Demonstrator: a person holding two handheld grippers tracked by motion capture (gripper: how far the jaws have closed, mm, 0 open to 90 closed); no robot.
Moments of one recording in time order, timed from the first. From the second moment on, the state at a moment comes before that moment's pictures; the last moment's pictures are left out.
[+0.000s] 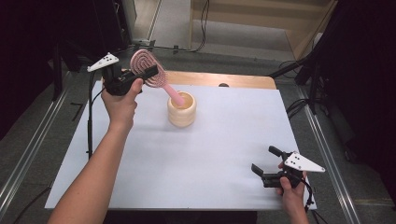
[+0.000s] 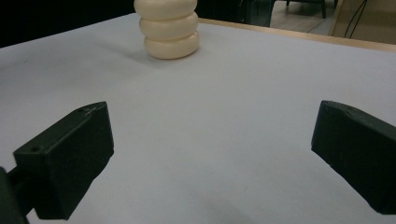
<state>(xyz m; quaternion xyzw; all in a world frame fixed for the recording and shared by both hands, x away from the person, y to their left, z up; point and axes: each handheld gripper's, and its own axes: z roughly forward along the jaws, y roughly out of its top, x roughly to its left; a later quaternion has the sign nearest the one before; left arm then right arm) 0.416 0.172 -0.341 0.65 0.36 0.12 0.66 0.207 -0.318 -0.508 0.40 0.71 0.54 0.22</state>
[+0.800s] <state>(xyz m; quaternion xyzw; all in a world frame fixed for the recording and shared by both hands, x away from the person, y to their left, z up) 0.426 0.160 -0.355 0.66 0.37 0.13 0.64 0.207 -0.318 -0.509 0.40 0.71 0.54 0.22</state>
